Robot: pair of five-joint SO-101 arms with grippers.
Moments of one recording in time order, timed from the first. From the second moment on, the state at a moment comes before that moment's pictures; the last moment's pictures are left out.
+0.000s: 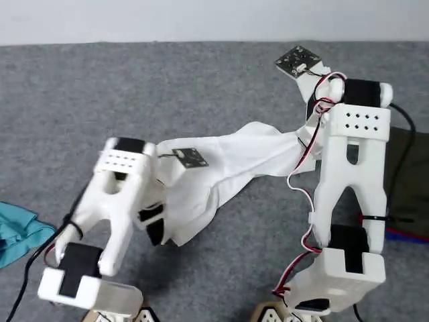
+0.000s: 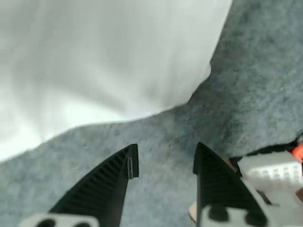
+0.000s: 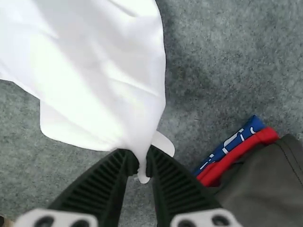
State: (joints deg) left arm 7.2 0.9 28.7 90.2 -37.2; right arm 3.3 7.0 -20.9 96.0 41.6
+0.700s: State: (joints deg) left arm 9.8 17.5 25.3 79.5 -28.2; right arm 3.7 7.0 -20.9 96.4 41.6
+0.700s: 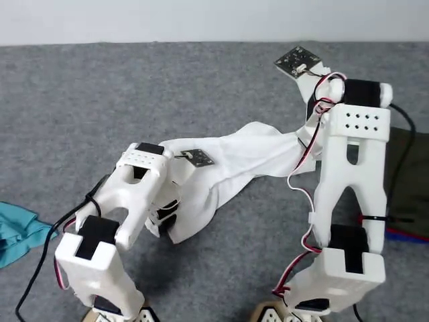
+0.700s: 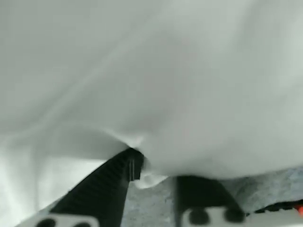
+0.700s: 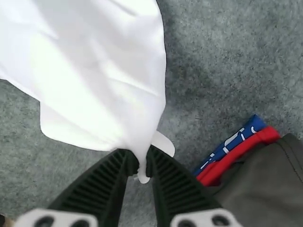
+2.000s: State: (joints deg) left arm -7.9 -26.4 -37.9 77.1 -33.4; right arm 4.8 -33.4 -20.9 83.3 51.1
